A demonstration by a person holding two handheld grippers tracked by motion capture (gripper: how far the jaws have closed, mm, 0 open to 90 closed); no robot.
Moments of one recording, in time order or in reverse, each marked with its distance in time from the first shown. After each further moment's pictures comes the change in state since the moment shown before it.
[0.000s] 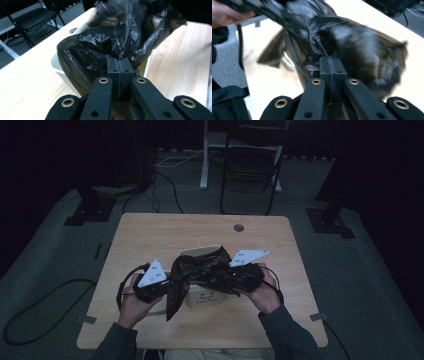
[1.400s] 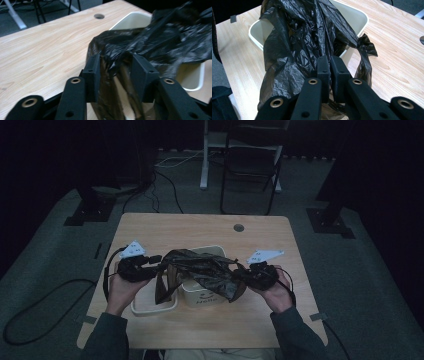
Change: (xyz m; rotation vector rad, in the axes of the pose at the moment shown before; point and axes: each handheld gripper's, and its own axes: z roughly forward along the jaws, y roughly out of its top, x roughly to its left) left arm 0.063 -0.011 -0.008 0.031 0.041 -0.266; right arm -0.032 -0.035 -0.009 0.046 -0.078 0.123
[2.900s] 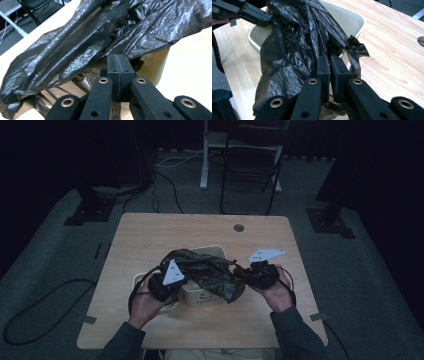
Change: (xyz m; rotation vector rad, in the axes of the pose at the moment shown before) left arm -0.086 -0.003 0.041 0.130 0.066 0.311; right arm -0.002 0.001 -0.003 -0.015 -0.004 0.016
